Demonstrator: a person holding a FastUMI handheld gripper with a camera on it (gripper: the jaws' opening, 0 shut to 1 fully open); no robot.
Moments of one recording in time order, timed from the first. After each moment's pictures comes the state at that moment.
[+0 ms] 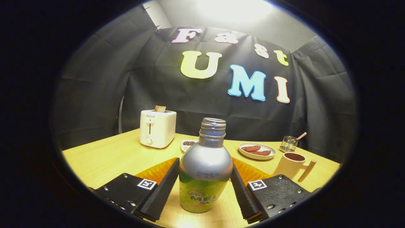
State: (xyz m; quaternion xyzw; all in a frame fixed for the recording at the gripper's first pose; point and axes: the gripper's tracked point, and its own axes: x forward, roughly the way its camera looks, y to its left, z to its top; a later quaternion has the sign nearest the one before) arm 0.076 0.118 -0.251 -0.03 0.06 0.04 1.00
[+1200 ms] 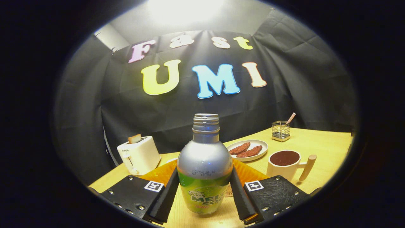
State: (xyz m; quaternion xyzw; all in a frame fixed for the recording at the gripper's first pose) arm 0.127 0.030 -0.205 0.15 0.04 -0.03 0.99
